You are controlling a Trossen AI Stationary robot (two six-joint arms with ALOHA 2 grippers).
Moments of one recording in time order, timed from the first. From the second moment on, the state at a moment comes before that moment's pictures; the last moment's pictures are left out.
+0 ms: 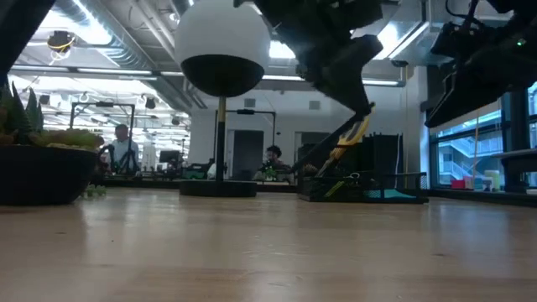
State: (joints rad) left arm -0.14 2.10 1.69 -0.37 -0.50 0.06; right arm 0.28 0.82 0.53 -0.65 0.57 0.40
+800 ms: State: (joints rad) left arm 0.09 2.03 1.69 0.00 -0.43 0.12; right arm 0.31 0.82 0.37 -0.57 0.56 0.57
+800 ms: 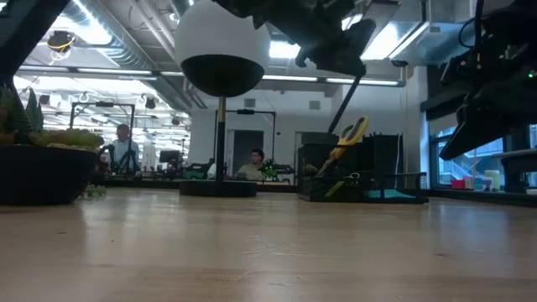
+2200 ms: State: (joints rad) left arm 0.16 2.08 1.56 0.00 -0.42 -0.04; right arm 0.31 0.82 0.38 -0.56 0.56 0.54
